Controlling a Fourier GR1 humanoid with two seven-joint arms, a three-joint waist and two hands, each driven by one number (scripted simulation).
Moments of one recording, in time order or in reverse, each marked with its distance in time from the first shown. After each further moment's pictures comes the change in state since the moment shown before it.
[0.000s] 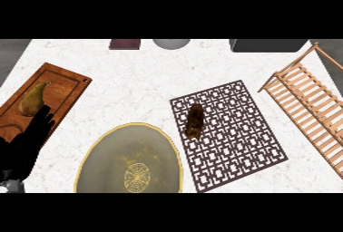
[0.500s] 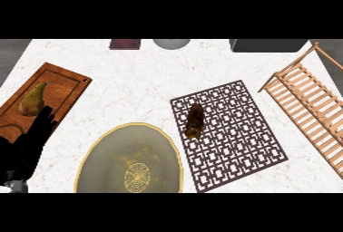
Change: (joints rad) left arm -0.001 -0.021 0.006 0.015 -0.023 0.002 -0.027; right arm 0.109 -0.070 -0.046 0.107 -0.104 -0.131 -0.023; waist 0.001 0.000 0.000
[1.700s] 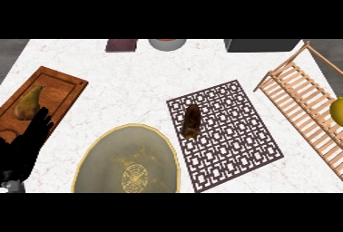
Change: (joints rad) left arm -0.003 -0.001 0.031 0.019 -0.004 -0.012 0.010; right arm -0.147 -0.067 -0.234 -0.435 -0.429 0.027 0.134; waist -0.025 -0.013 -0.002
